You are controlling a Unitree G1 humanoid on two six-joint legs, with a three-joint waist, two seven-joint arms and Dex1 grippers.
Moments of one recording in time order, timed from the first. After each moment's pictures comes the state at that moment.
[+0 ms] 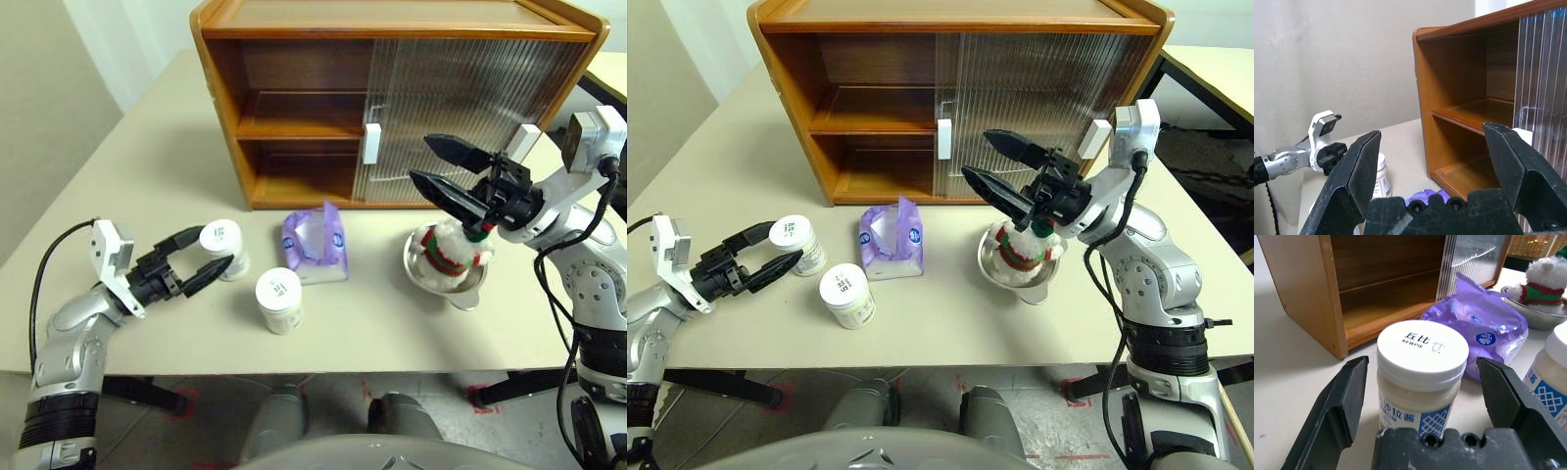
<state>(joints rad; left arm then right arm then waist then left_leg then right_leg) -0.03 0.61 0.29 0.16 -0.53 0.05 -1.11 -0.35 -0.51 -0.17 -0.24 0.80 0.38 0.89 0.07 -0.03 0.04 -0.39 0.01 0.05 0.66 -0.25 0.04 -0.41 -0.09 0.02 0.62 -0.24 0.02</state>
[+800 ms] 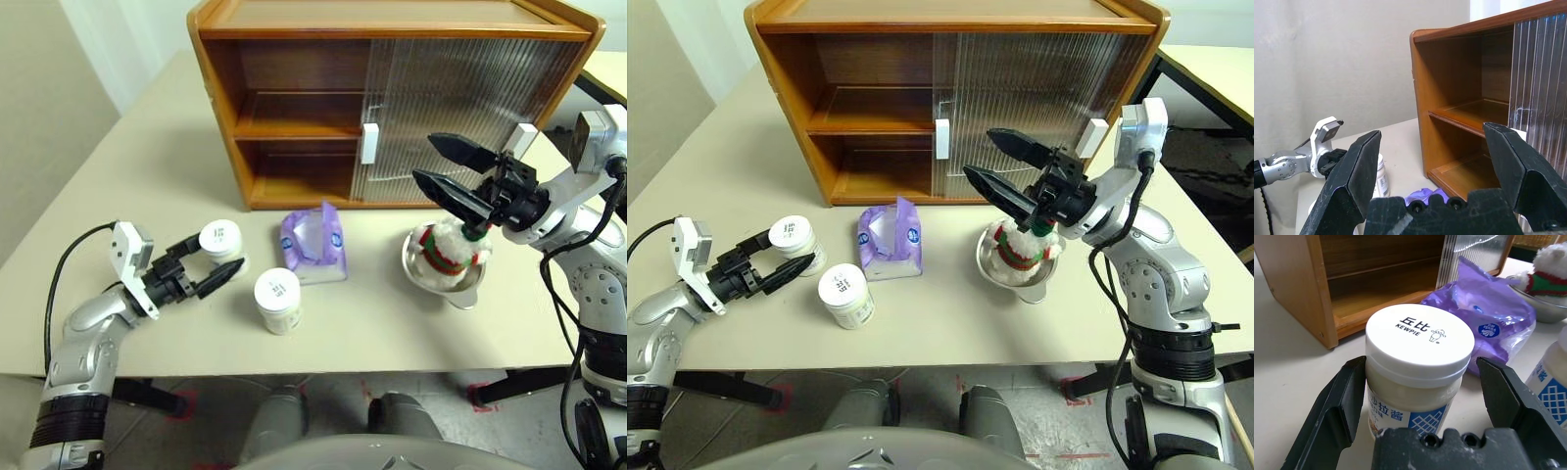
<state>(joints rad) -0.03 0.59 0.24 0.14 -0.49 0.07 -1.04 -0.34 -0.52 -0.19 -0.27 0.81 0.39 0.87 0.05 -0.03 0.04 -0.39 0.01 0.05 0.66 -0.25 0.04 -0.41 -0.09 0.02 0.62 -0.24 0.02</state>
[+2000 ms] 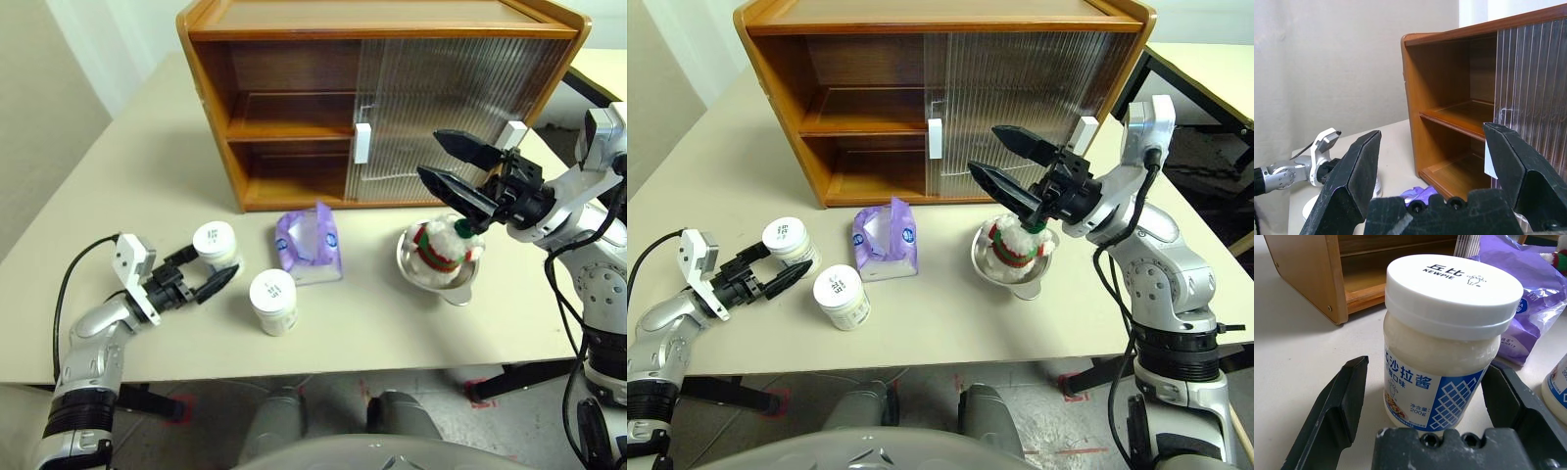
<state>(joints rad) -0.07 0.57 0.23 0.35 -0.44 -0.07 -1.07 -0.34 -0.53 -0.21 -0.28 0.81 0.40 0.86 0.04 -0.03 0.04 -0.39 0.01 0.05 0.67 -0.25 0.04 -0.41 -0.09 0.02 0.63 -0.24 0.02</state>
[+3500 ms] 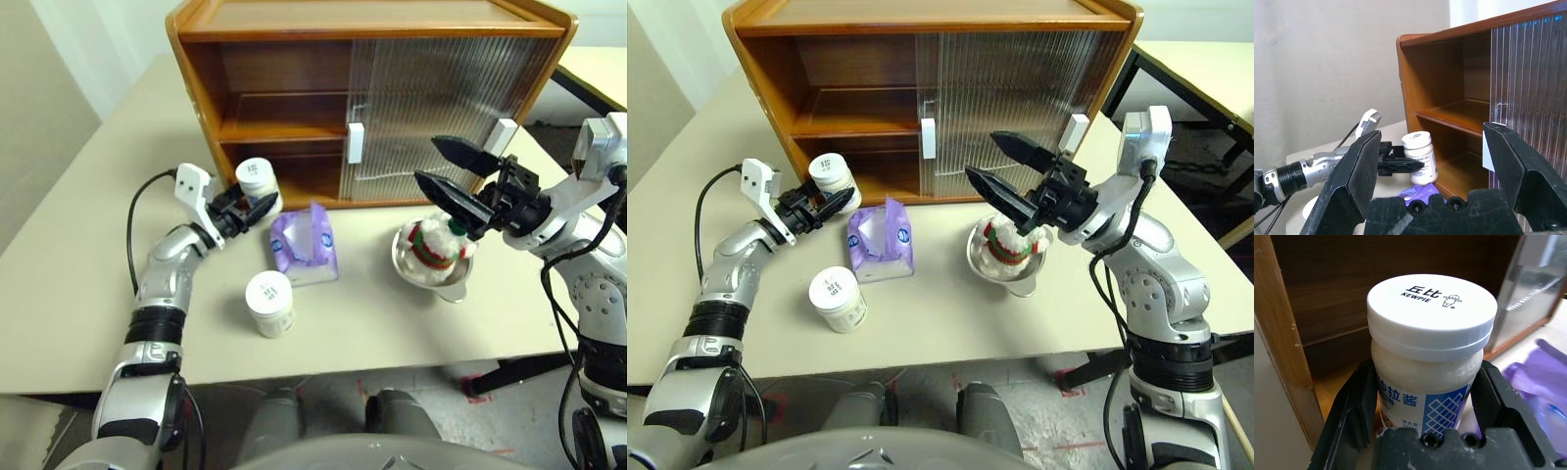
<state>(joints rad) -0.50 0.36 0.13 0.52 -0.30 -0.01 -0.77 -0.30 -0.50 -0.21 -0.32 0.80 0.39 0.84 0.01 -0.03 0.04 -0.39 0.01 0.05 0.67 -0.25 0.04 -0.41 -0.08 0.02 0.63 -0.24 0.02</state>
